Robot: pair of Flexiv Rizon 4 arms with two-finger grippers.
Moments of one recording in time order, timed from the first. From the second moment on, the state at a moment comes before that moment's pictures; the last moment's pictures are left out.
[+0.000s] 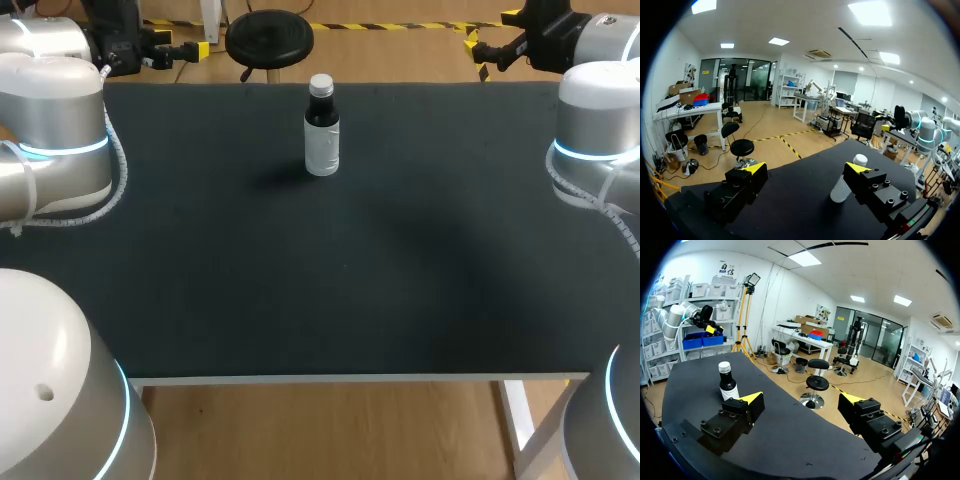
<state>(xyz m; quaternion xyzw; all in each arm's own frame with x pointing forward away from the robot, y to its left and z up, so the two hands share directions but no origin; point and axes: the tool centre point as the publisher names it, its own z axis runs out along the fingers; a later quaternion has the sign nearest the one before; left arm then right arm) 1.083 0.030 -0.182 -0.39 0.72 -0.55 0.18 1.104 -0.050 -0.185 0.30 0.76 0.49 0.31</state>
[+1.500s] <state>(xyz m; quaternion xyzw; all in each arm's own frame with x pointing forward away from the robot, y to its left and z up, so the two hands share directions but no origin) 1.041 -0.047 -0.236 -0.02 0.73 -0.68 0.02 1.104 -0.050 -0.185 0.30 0.76 0.49 0.31</state>
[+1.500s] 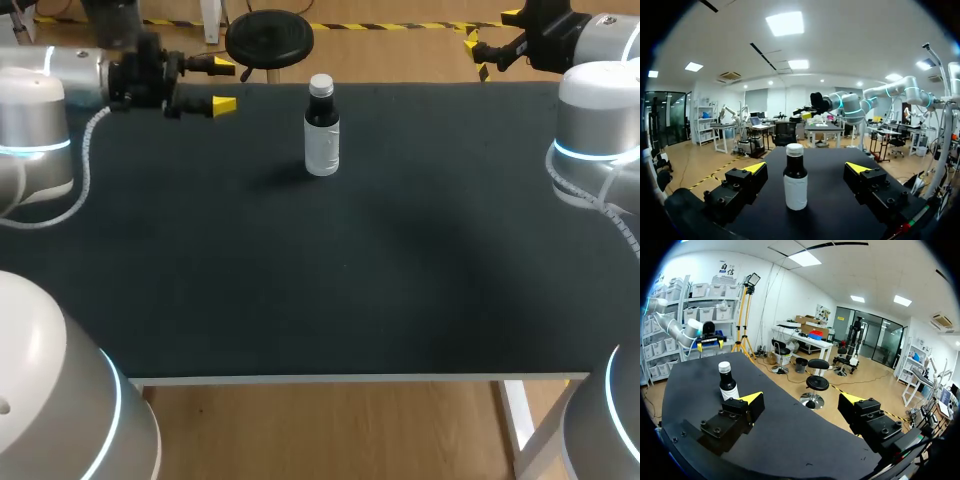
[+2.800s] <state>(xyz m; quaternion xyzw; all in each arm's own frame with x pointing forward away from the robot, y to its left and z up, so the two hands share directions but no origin) 1.062 -0.138 -0.279 0.02 0.74 -0.67 -0.07 1.104 -0.050 -0.185 0.30 0.76 0.49 0.31</state>
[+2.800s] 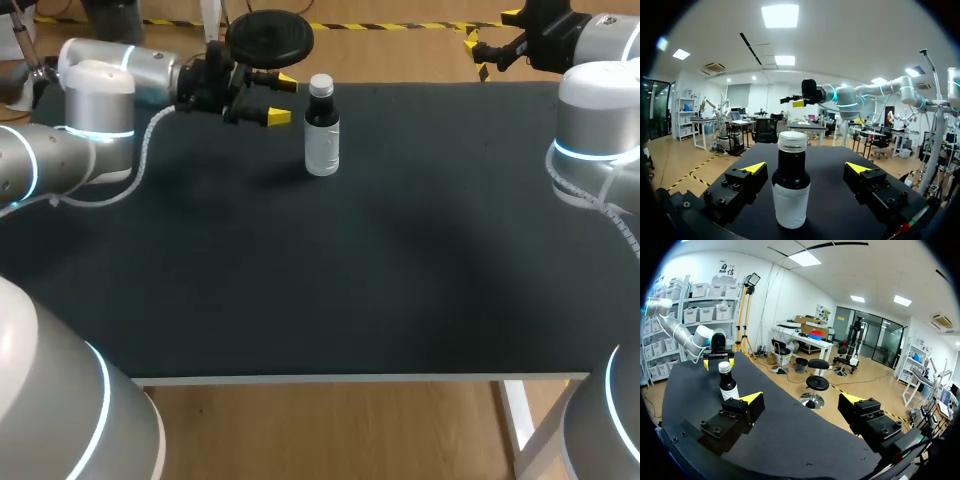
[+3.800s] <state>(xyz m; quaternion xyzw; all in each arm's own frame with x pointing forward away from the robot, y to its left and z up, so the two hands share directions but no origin) 1.062 -0.177 -0.282 0.06 0.74 -0.67 -0.09 1.104 -0.050 -0.184 0.30 0.76 0.49 0.31</state>
